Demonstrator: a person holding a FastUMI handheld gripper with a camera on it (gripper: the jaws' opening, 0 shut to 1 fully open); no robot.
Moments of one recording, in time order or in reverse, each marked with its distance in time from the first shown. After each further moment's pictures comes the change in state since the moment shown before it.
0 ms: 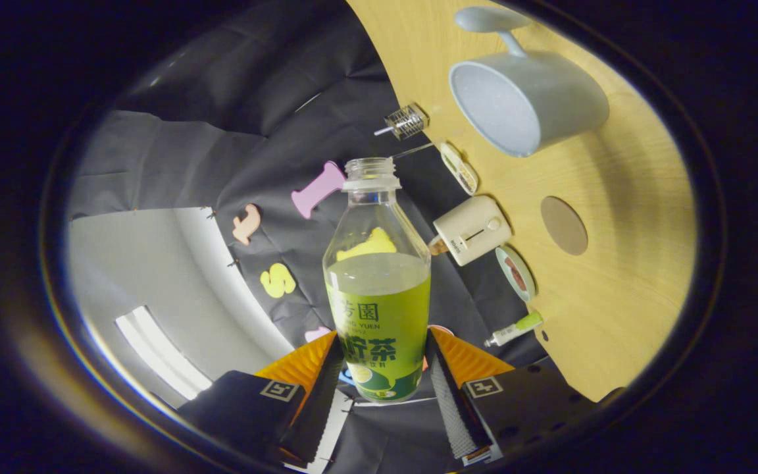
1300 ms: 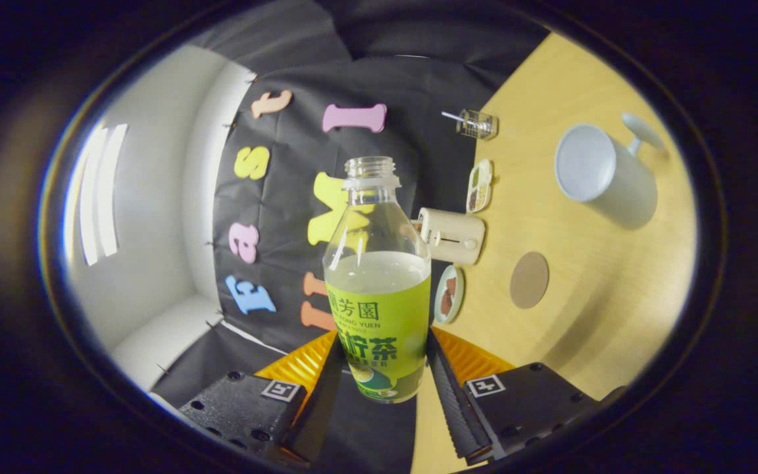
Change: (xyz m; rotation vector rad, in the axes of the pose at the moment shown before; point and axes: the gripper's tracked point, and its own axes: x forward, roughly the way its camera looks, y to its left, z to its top) arm -0.021 -0.060 -0.043 -0.845 0.151 -0.359
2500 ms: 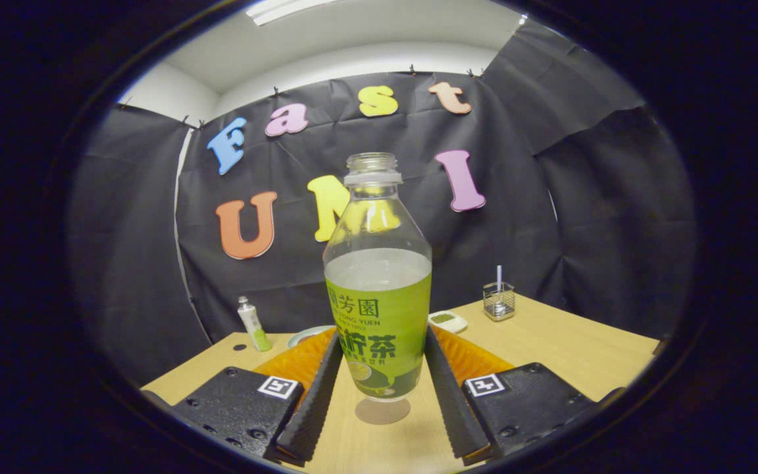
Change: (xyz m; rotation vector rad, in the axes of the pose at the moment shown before) arm 0.057 -0.020 0.082 -0.984 -0.076 -0.359
